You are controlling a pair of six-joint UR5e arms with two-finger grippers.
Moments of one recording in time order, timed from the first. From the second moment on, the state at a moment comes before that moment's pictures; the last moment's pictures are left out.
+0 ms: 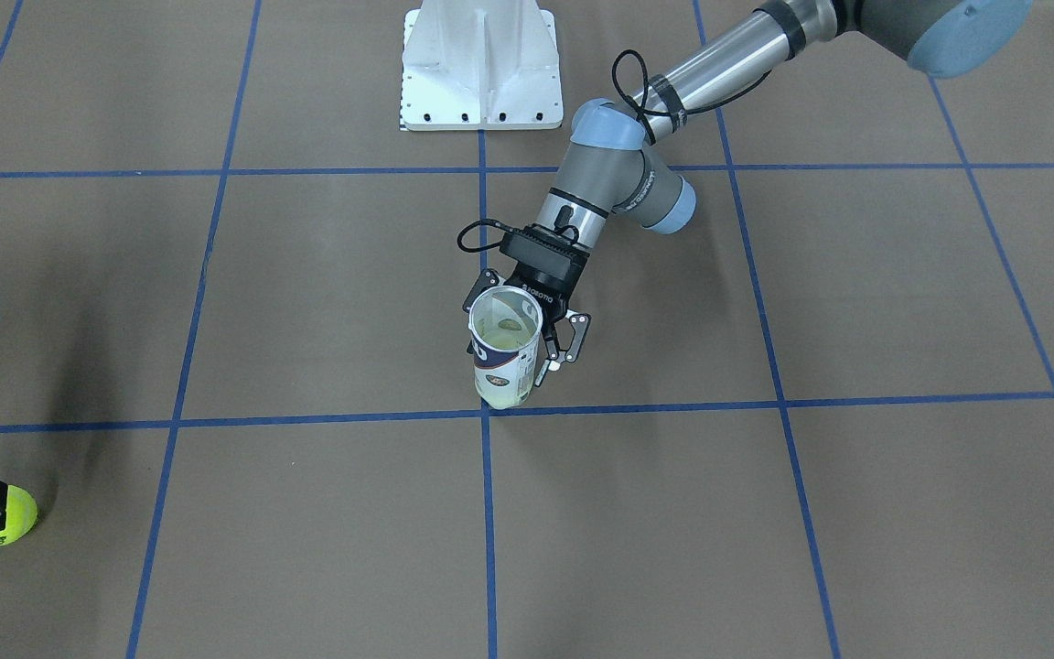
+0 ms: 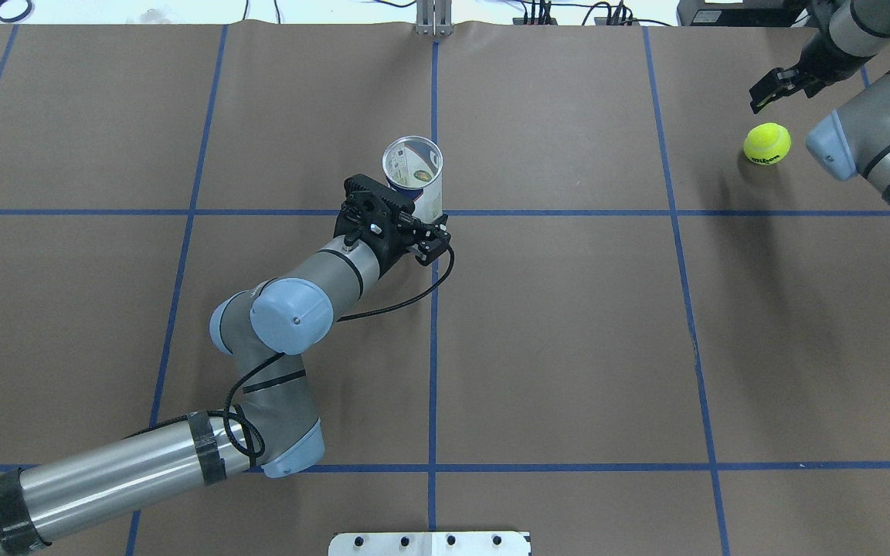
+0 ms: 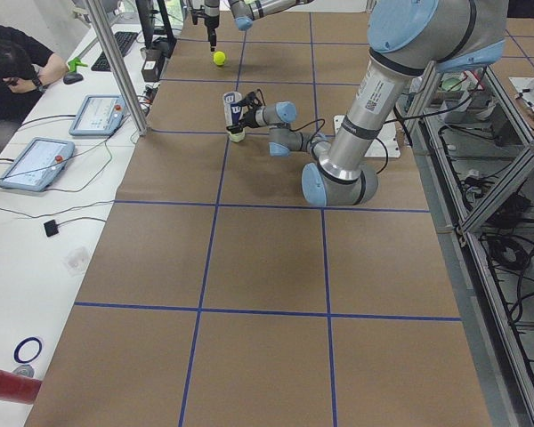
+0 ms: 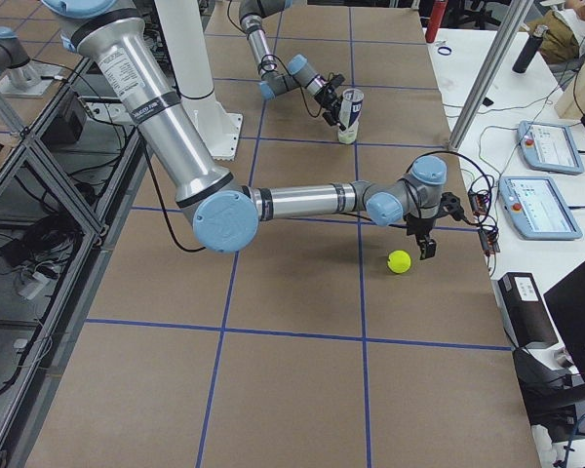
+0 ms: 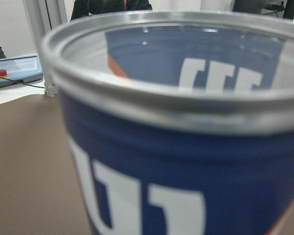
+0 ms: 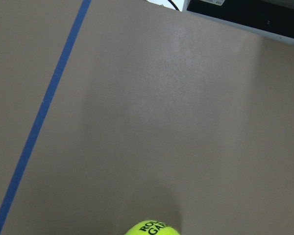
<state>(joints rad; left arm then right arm) -0.42 -2.28 -1.22 -2.72 -1.15 -0.69 1.18 -1.03 1.10 -1.14 2.14 0.32</state>
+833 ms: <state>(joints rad) -0.42 -2.28 -1.22 -2.72 -1.15 -0.69 1.11 -1.07 1.08 -1.14 2.05 0.32</state>
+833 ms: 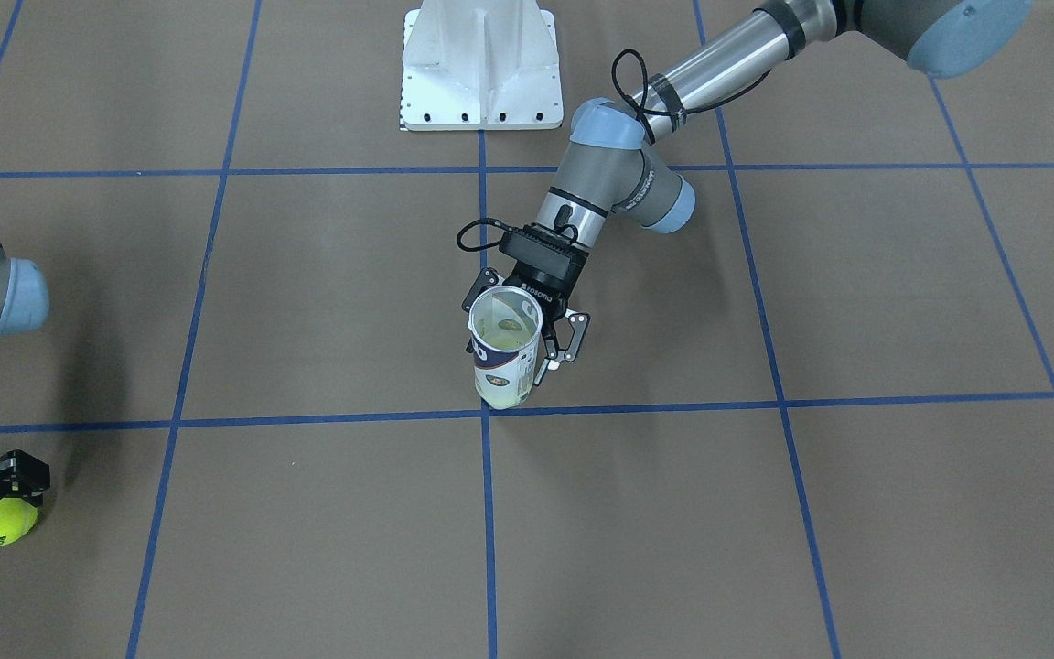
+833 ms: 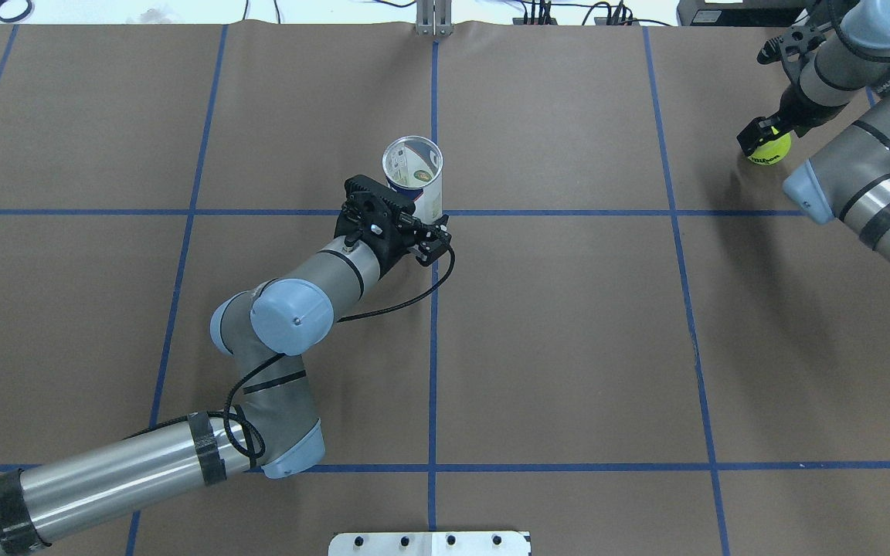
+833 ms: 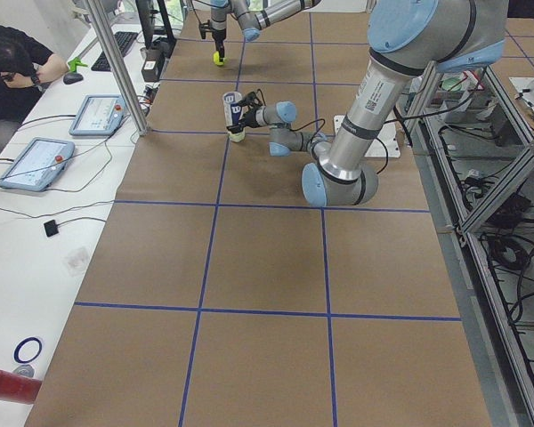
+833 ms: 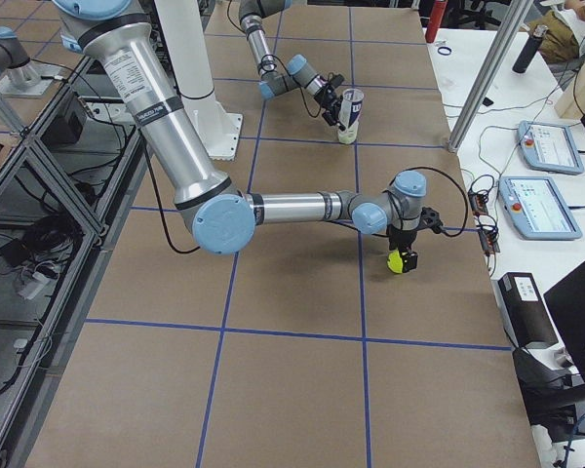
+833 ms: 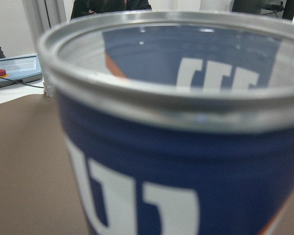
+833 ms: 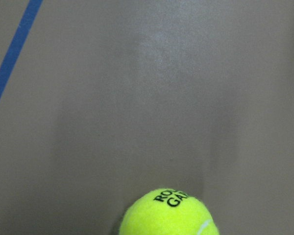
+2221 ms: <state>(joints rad) -0.42 -2.28 -1.22 -2.72 -1.15 -0.69 1.15 -0.87 1.27 -1.14 2.37 0.92</state>
